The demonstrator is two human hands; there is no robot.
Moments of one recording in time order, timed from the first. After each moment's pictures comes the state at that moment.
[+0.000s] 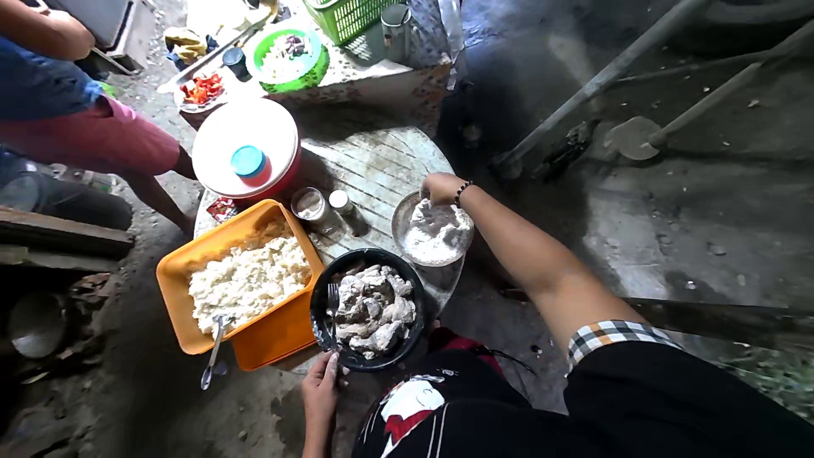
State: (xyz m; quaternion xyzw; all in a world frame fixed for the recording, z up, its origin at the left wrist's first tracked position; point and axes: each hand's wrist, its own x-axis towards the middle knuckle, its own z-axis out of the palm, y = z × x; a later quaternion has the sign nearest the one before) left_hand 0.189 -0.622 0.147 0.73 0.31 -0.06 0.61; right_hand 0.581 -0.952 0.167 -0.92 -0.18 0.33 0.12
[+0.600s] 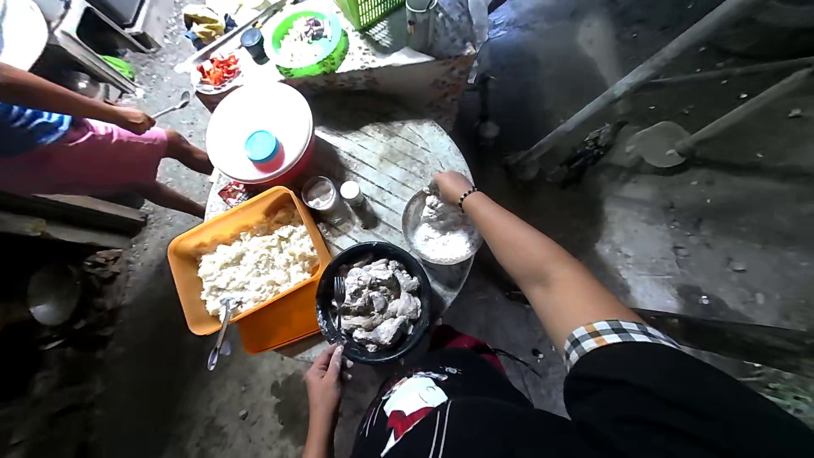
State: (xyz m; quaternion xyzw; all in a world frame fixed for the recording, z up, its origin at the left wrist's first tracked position) left_hand 0.185 -0.628 0.151 0.72 0.33 -0.05 0.61; right_hand 0.586 -0.946 0.121 -0.95 -0.14 0.27 0.12
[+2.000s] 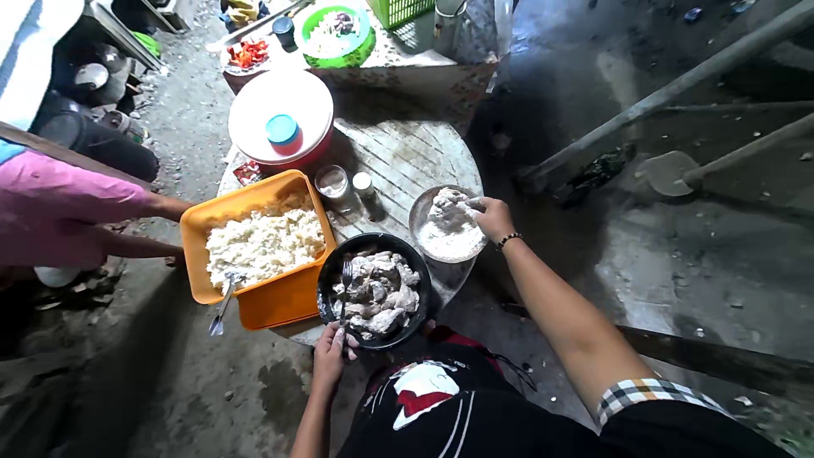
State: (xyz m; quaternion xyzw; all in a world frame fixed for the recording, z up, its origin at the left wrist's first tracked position) left_hand 0.187 -0.634 0.136 0.69 0.30 -0.09 0.65; right_hand 0.487 -1.000 0.120 -0.91 0.05 0.11 0.39
